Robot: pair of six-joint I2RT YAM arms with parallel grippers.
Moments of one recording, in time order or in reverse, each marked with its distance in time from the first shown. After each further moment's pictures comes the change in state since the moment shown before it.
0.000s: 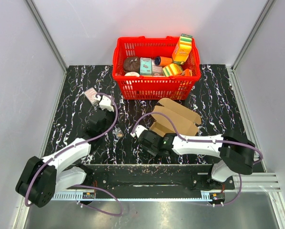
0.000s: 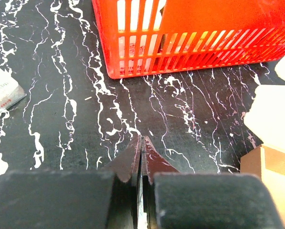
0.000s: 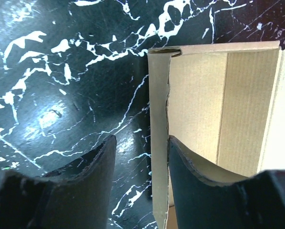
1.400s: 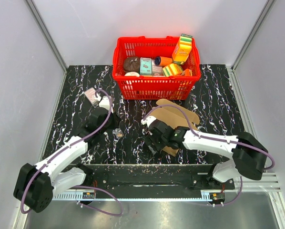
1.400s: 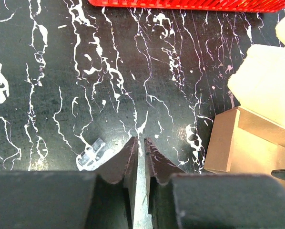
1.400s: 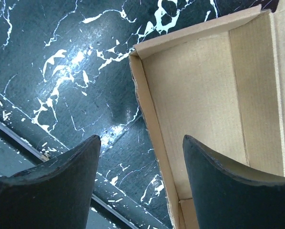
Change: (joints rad) left arm 0.002 -0.075 0.131 -0.491 0.106 -0.204; right arm -0.153 -0.130 -0.042 0.000 -0.262 0.187
